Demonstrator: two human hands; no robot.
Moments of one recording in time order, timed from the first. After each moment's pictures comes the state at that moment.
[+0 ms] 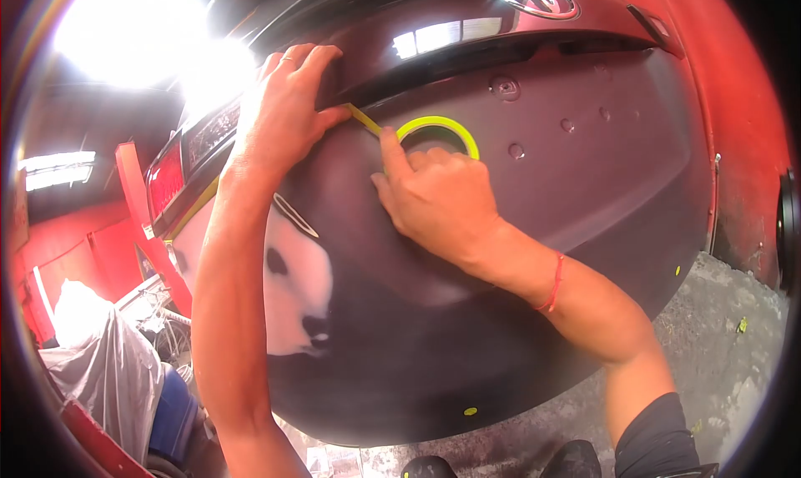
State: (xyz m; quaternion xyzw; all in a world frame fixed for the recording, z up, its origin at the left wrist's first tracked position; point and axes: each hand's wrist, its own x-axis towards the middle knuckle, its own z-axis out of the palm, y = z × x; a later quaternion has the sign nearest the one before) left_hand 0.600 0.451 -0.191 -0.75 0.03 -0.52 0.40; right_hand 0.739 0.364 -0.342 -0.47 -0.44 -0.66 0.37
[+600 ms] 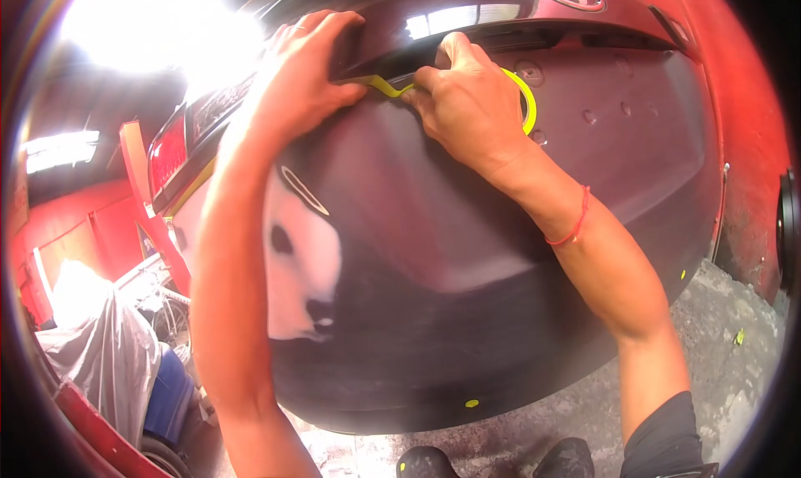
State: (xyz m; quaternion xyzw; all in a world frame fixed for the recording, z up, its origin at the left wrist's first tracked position) left_hand 0.596 0.458 -0.184 -0.80 0.02 -0.49 0.34; right_hand 0.772 0.362 -0.286 -0.44 -0.45 -0.64 0.44
